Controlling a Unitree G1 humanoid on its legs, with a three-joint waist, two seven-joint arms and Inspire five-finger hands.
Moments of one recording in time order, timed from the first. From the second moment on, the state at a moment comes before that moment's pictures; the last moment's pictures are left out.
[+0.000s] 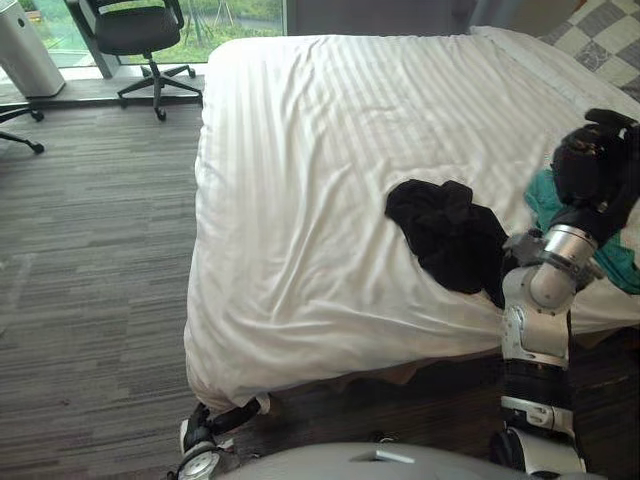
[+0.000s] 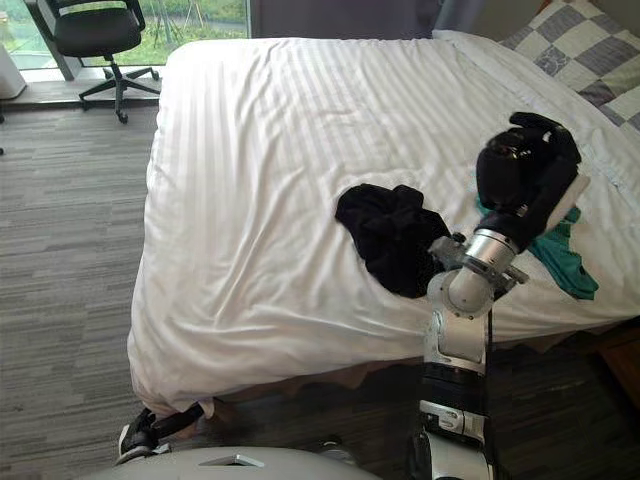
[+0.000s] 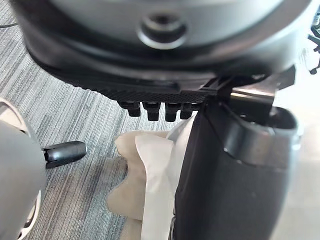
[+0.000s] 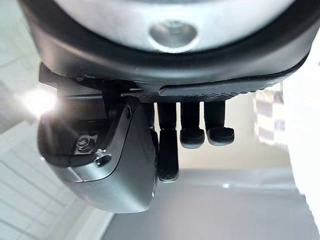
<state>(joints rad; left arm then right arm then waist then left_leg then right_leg) 0.14 0.04 0.27 1.03 -0.11 -0.16 0.20 -0.29 -0.20 -0.22 -0.03 0.08 -0.28 -0.45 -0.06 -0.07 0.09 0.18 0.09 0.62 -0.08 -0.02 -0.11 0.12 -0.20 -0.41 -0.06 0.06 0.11</state>
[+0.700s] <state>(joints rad) 0.03 0.11 0.24 1.02 -0.20 -0.17 0.21 -0.71 0.11 0.66 0.33 0.58 -0.31 -0.05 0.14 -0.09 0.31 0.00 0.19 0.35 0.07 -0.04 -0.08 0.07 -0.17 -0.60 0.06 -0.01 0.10</state>
